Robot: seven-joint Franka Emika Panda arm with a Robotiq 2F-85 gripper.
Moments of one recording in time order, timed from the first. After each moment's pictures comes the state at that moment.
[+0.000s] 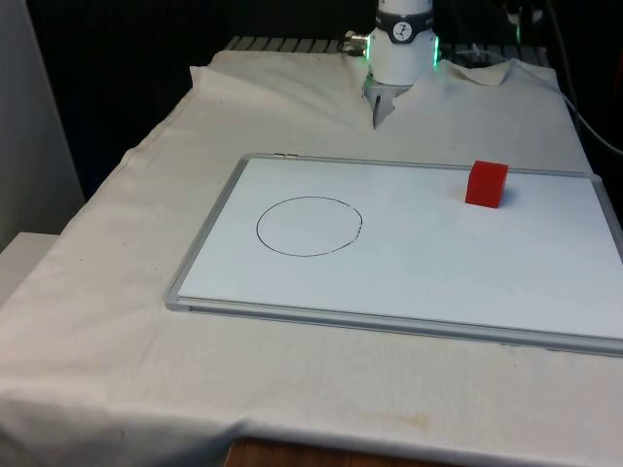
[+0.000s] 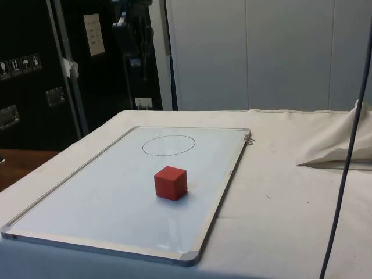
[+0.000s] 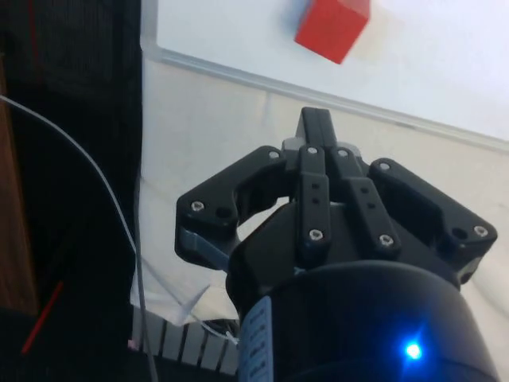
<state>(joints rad) 0.07 0.02 0.15 -2.07 0.18 2.09 0.07</state>
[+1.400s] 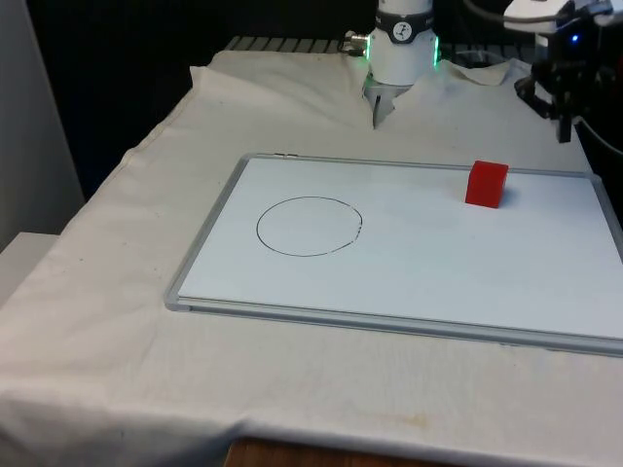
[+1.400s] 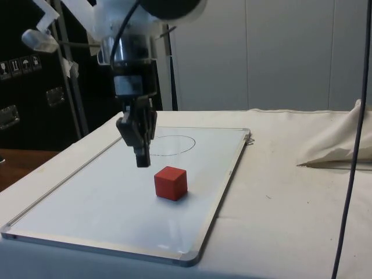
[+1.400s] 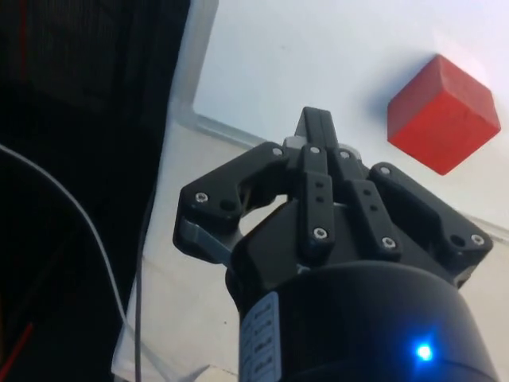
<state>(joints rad) 0.08 0.24 0.29 -2.19 0.17 2.45 0.14</state>
